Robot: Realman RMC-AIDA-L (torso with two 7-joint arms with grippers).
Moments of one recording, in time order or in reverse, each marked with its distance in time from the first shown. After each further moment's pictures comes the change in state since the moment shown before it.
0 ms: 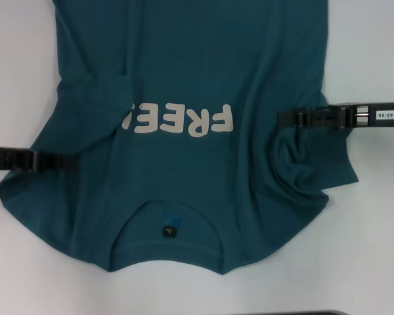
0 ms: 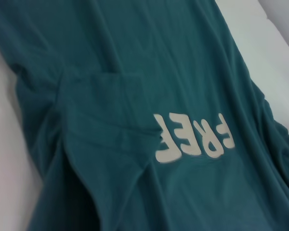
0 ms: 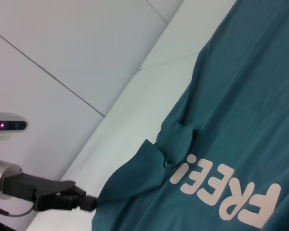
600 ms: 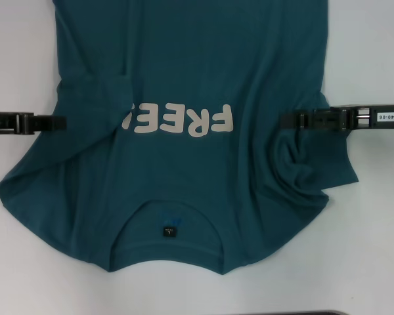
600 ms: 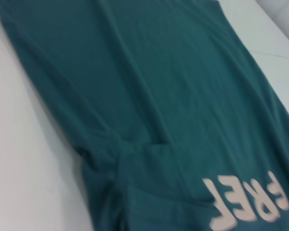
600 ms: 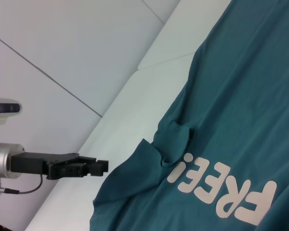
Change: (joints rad) left arm -0.034 0.001 -0.032 -0.004 -0.004 -0.150 0.026; right arm -0.008 0.000 0.000 0.001 0.000 0.005 0.000
